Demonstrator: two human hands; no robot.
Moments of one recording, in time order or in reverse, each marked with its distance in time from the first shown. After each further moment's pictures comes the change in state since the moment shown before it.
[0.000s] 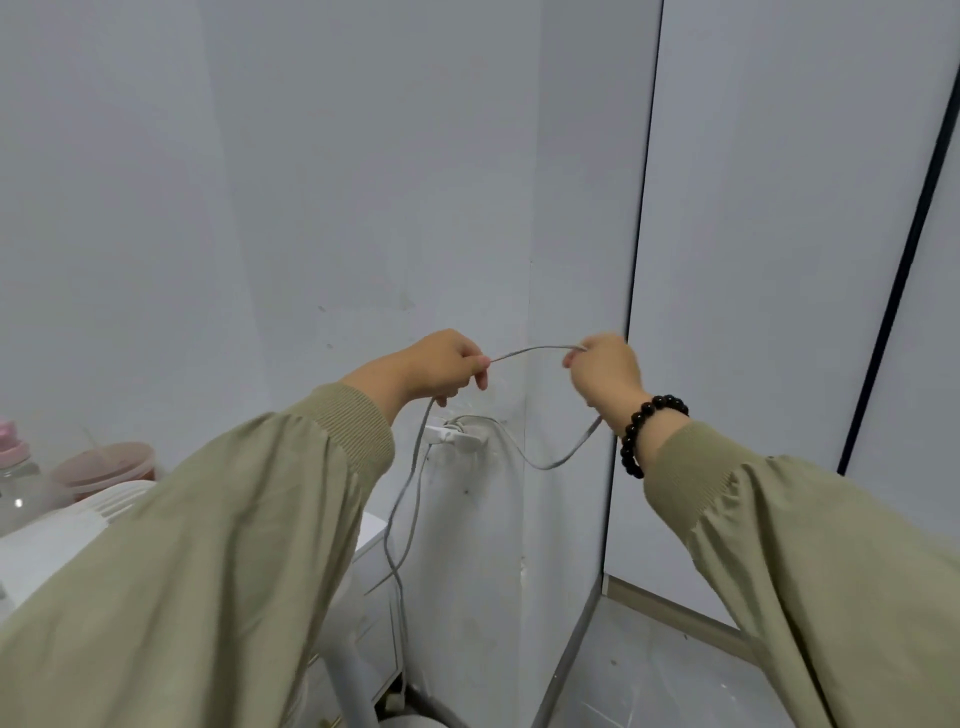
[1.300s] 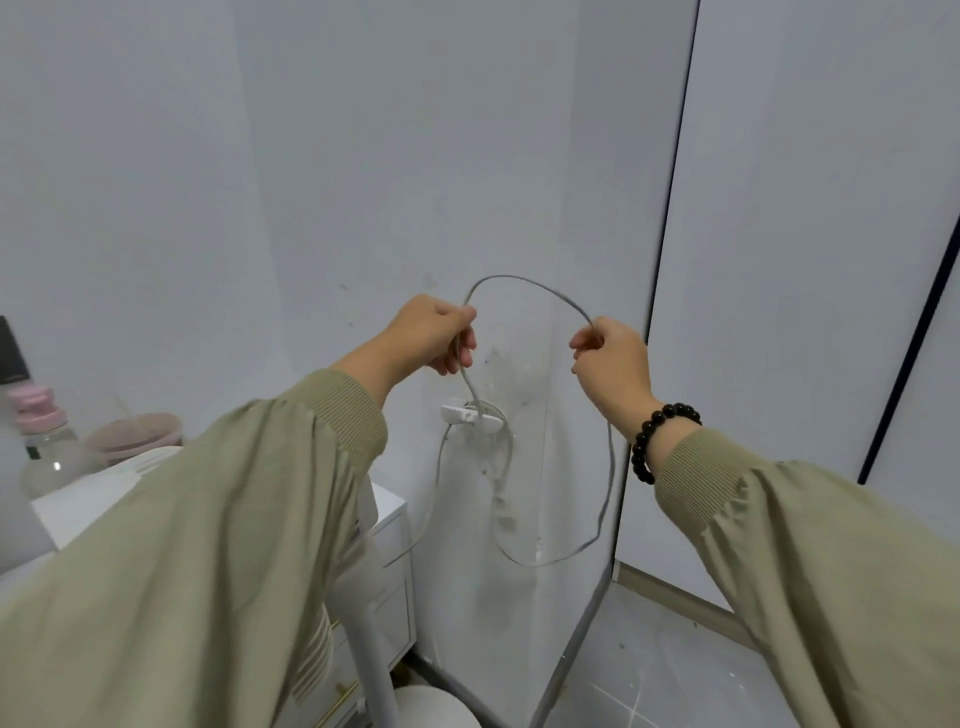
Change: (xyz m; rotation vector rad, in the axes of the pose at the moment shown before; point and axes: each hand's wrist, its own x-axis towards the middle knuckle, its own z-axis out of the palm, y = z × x) left_hand -0.015 -0.020 -0.014 -0.414 0.195 -0.052; right_hand -0.015 0.009 0.023 0.231 0.049 -0.222
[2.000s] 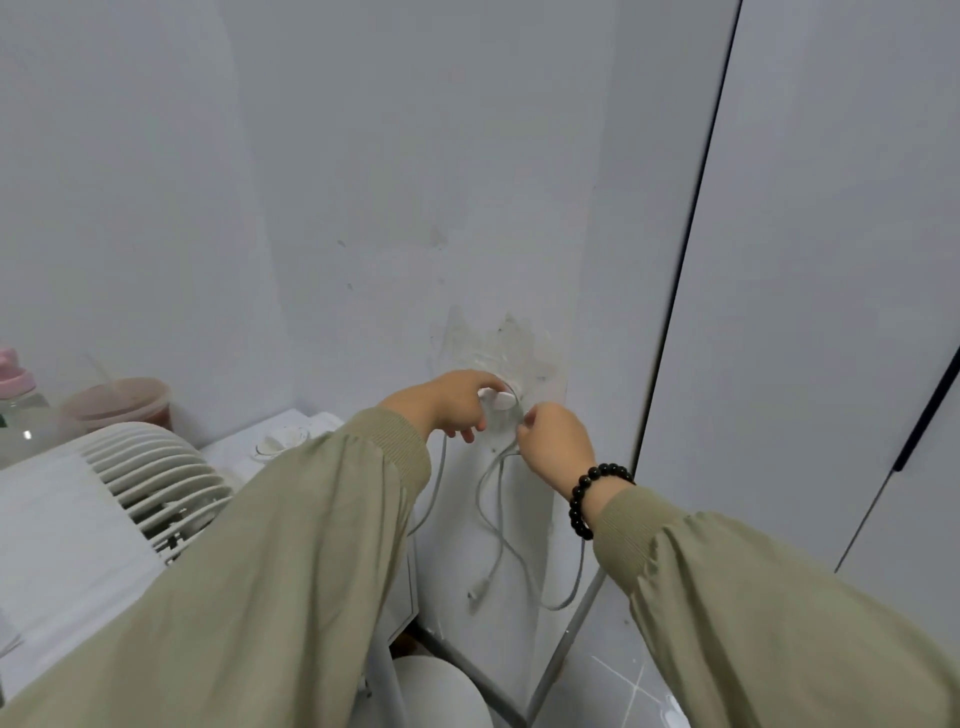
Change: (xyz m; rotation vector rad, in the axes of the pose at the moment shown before) left_hand 0.022 -0.090 0.057 0.416 -0.356 -0.218; right_hand -0.041 0.070 0.099 -0.495 -0.369 0.128
